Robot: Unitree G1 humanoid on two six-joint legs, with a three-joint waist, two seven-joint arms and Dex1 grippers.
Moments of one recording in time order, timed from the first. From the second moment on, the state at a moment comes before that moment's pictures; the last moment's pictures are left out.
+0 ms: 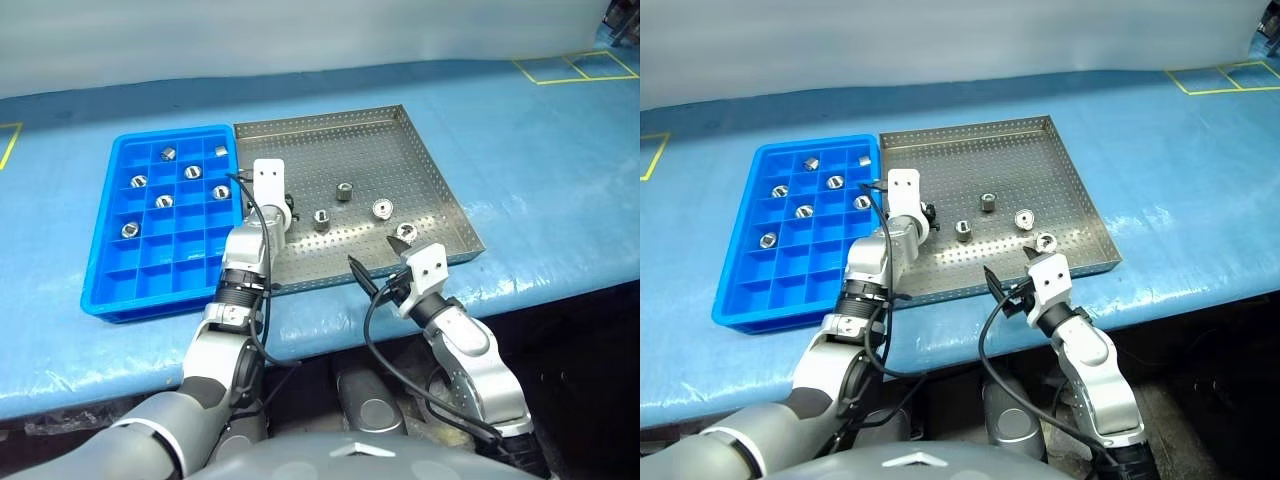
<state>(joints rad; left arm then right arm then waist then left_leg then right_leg) -0.72 -0.12 0.11 0.46 -0.06 0.67 0.21 0.15 -0.23 0.12 -0.37 0.15 0.25 0.35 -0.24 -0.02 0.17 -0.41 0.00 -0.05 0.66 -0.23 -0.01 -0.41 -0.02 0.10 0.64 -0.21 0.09</state>
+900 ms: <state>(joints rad) -0.45 -0.17 0.21 -0.16 0.12 0.58 0.67 -0.02 -0.23 0.18 -0.23 0.14 0.22 0.44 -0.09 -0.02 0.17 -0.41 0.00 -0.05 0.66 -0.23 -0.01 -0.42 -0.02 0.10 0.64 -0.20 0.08</state>
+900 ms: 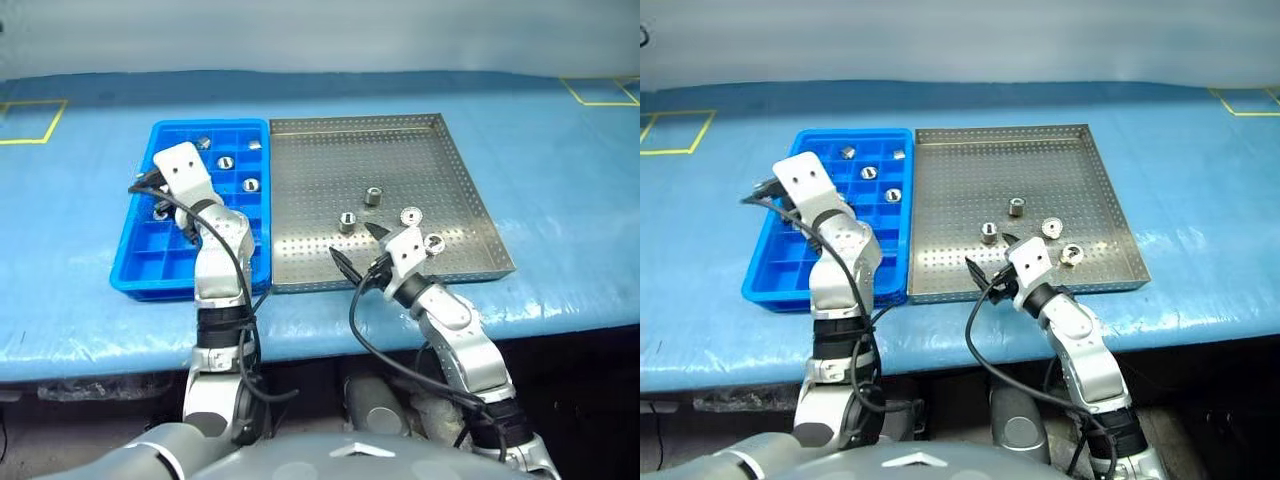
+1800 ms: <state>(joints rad) -0.07 -0.07 0.19 -0.58 -0.02 0.91 0.50 -0.07 -0.23 0.24 -0.15 0.12 0.20 0.50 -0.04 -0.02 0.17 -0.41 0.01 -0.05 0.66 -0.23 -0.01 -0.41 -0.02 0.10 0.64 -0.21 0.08</state>
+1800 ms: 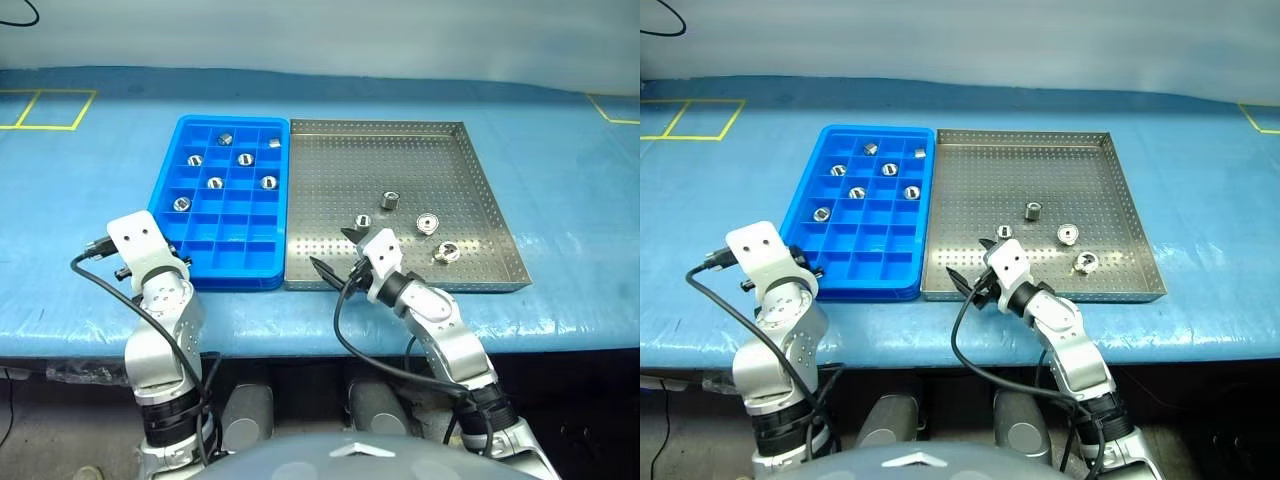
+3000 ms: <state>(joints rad) -0.28 0.09 -0.06 -0.29 -0.16 0.56 -0.16 0.00 -0.27 0.07 -0.28 0.26 0.26 0.49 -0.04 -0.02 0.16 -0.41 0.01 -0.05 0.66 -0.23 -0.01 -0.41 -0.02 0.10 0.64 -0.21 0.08</state>
